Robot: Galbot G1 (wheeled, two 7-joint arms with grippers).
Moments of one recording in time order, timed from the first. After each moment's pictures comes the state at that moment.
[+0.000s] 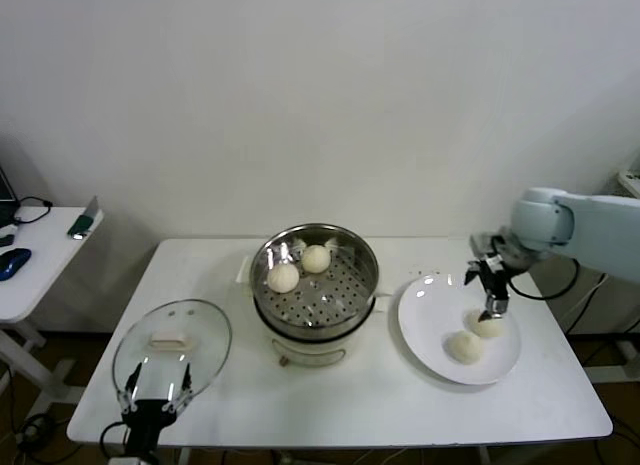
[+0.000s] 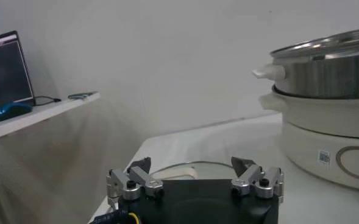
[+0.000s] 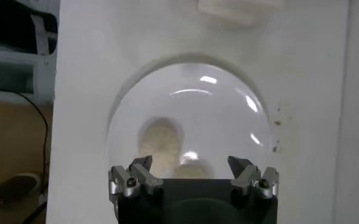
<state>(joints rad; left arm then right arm) 1.73 -1.47 -0.72 -1.94 0.02 -0.09 -0.03 0.75 0.63 -1.78 1.47 0.44 -0.32 -0.90</state>
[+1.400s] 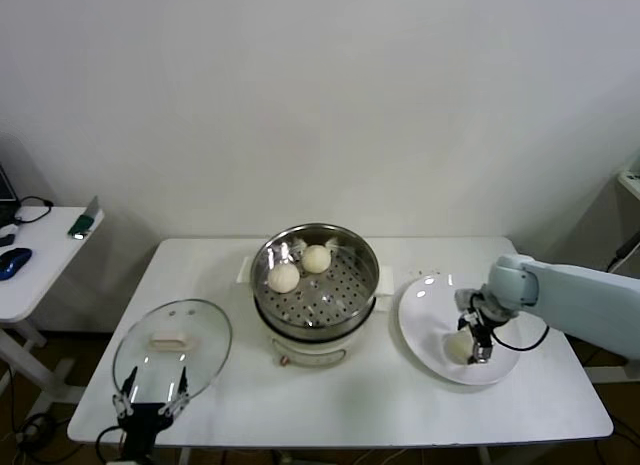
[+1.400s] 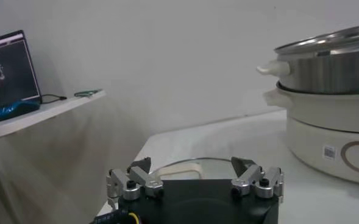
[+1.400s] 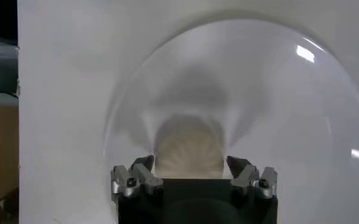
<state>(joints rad) 1.74 -1.48 -0.73 -1.94 0.03 -0.09 -0.03 0.32 0.68 -1.47 1.32 0.29 -0.36 -0.86</state>
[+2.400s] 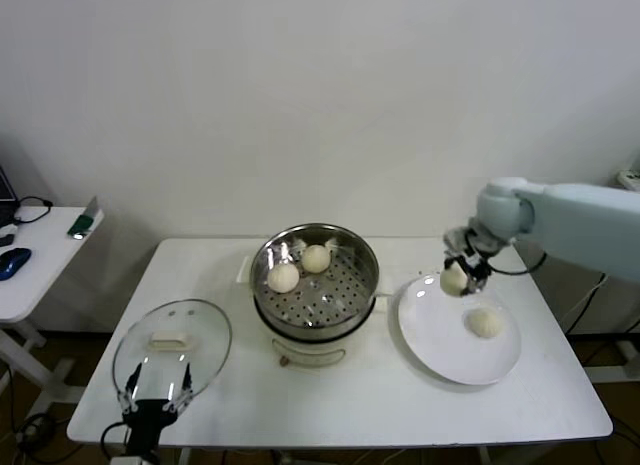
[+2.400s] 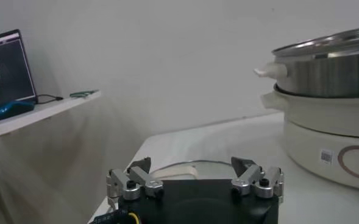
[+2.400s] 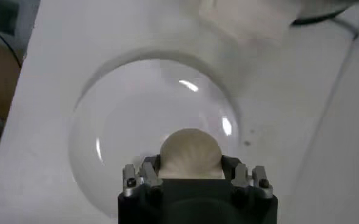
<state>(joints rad) 1.73 -1.48 -0.72 -1.94 0.03 -0.08 -0.03 0.89 0.83 -1.66 1.46 0.24 -0.15 -1.01</state>
